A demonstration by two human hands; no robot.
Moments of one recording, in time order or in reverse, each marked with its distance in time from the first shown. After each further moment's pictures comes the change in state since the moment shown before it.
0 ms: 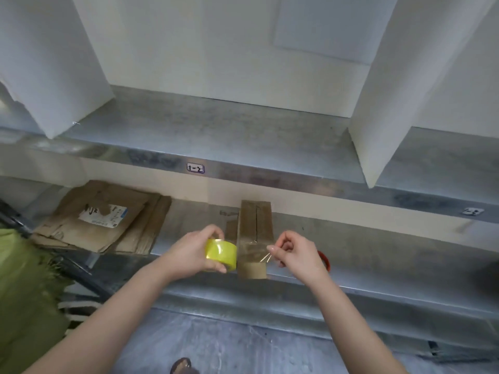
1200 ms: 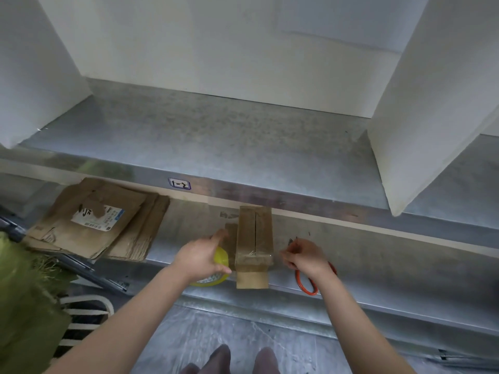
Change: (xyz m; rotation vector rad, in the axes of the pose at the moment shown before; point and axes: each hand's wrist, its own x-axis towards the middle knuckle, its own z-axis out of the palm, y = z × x) left_hand 0.056 -0.020 0.038 0.318 -0.062 -0.128; right_hand 0.084 0.075 0.002 -0.092 -0.133 0.215
